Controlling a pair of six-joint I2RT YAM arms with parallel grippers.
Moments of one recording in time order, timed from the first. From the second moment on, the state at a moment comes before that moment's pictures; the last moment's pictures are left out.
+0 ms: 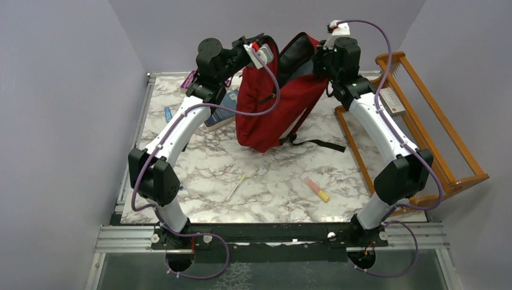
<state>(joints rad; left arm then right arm) -0.43 1.68 1.66 0.26 0.43 0.79 0.36 1.70 1.74 -0.19 0.14 0.08</state>
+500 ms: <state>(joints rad) -0.43 1.82 1.91 0.26 0.56 0.73 0.31 1.42 1.26 -0.02 0.06 0.37</state>
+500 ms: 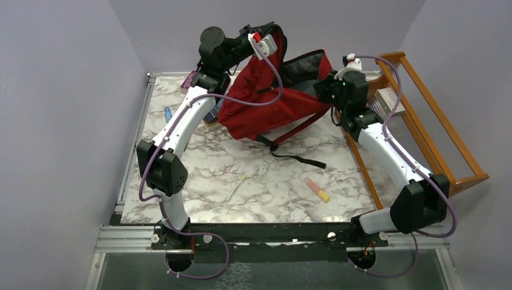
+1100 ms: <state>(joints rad) -0.50 1.97 2.17 0.29 0.62 0.68 0.31 1.20 1.05 0.09 0.10 0.49</state>
